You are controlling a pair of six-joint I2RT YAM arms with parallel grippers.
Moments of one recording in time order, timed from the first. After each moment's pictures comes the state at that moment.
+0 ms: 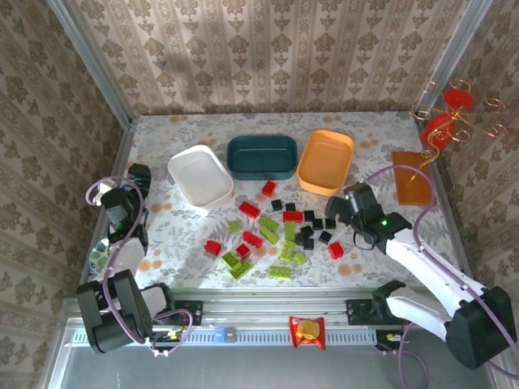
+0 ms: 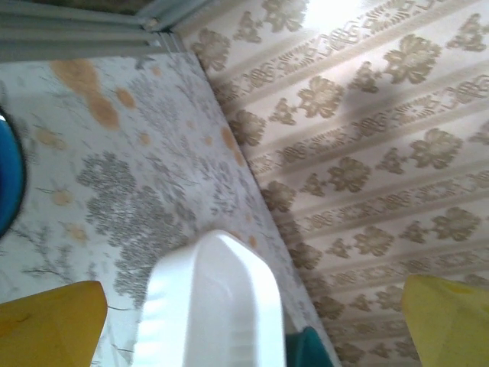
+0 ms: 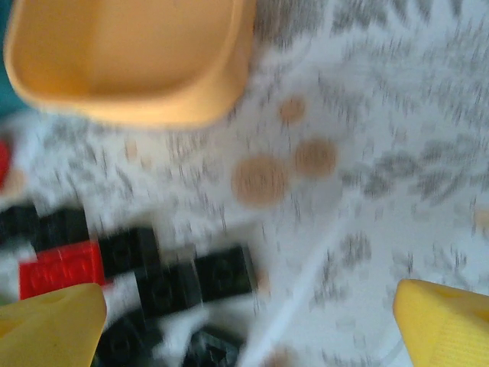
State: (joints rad) left arm 0.28 1.11 0.39 0.53 0.24 -1.08; right arm 0.43 0.98 0.64 -0.58 0.27 0.69
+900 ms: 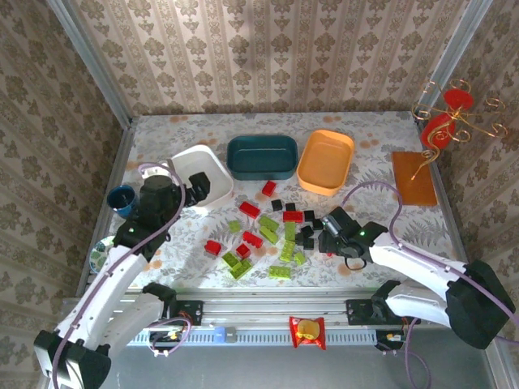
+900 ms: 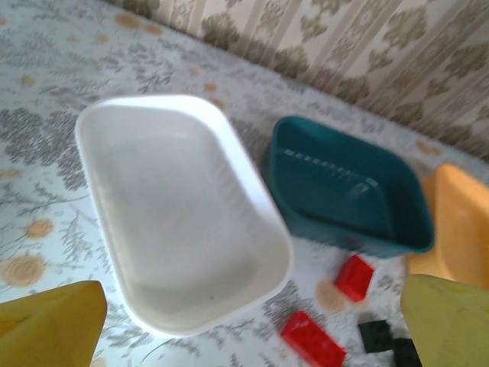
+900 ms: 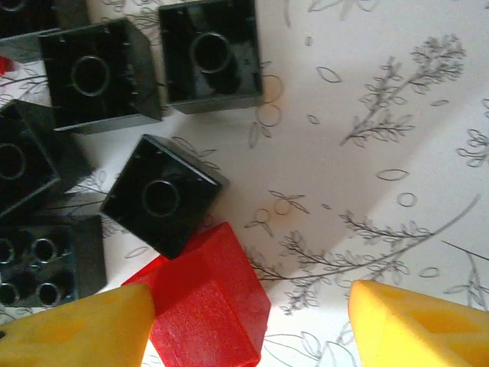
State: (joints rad) left arm -0.41 0.83 0.75 -0.40 -0.17 -0.55; right arm 0.64 1.12 0.55 -0.64 0.21 0.74
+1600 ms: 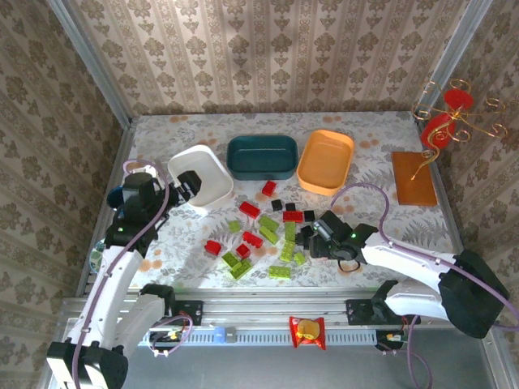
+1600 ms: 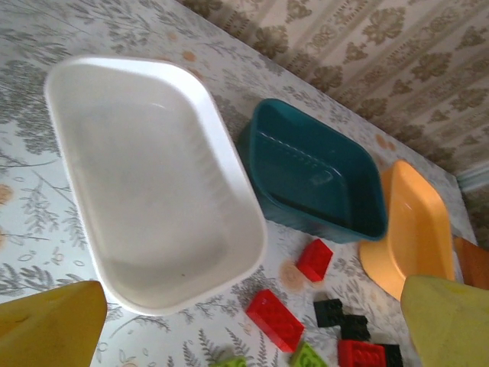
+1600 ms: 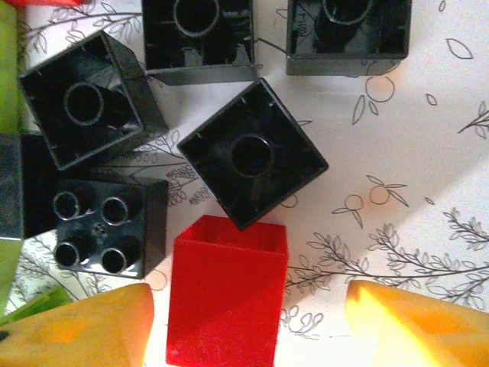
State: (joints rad) left arm -0.19 0.81 0.76 -0.42 0.18 -0.60; right arm 0.72 1.18 0.55 -0.58 0.17 0.72
